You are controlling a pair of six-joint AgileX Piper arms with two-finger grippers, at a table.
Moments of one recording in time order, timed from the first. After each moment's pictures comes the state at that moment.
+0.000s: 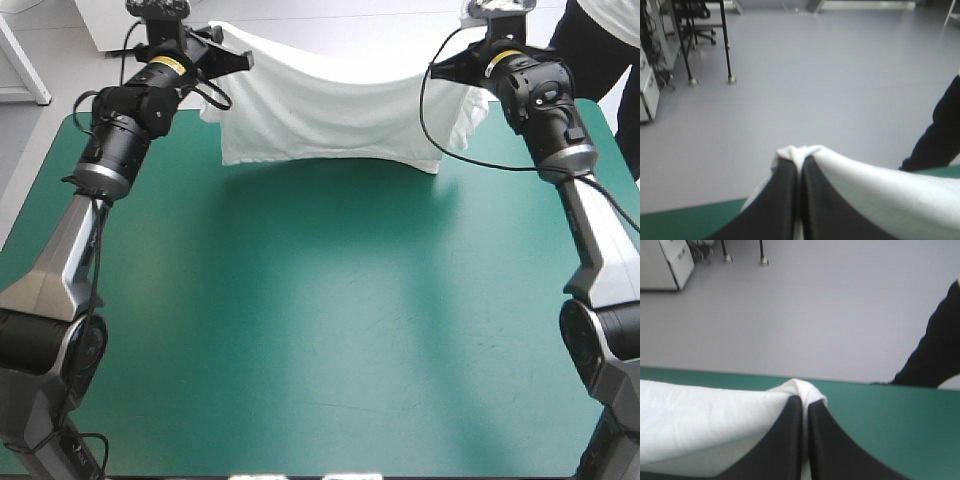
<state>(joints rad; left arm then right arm) -0.21 1.84 -1.94 -0.11 0.33 0.05 0.19 1.88 -2.02 -0.20 0.59 0.17</state>
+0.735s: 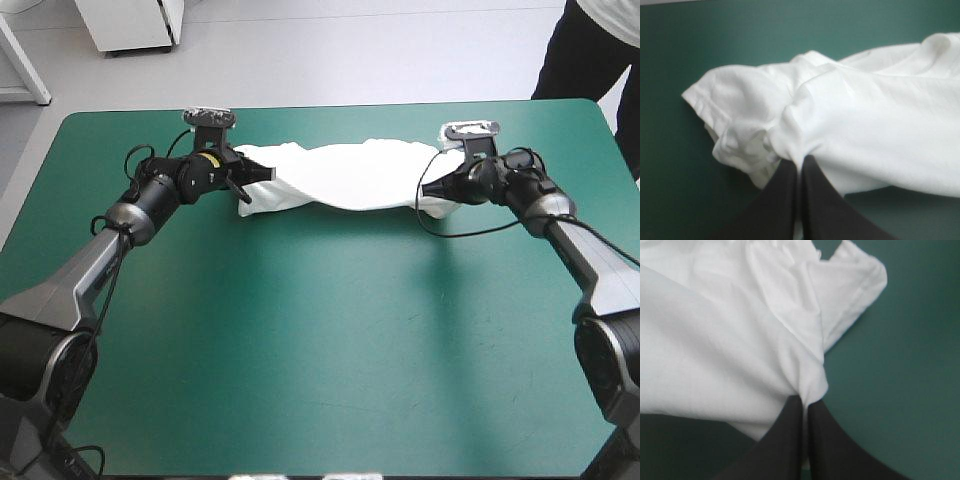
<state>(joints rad) -0.26 1.75 -1.42 -0.10 0.39 0.01 0.19 1.77 -1.40 -0.07 0.55 0.09</state>
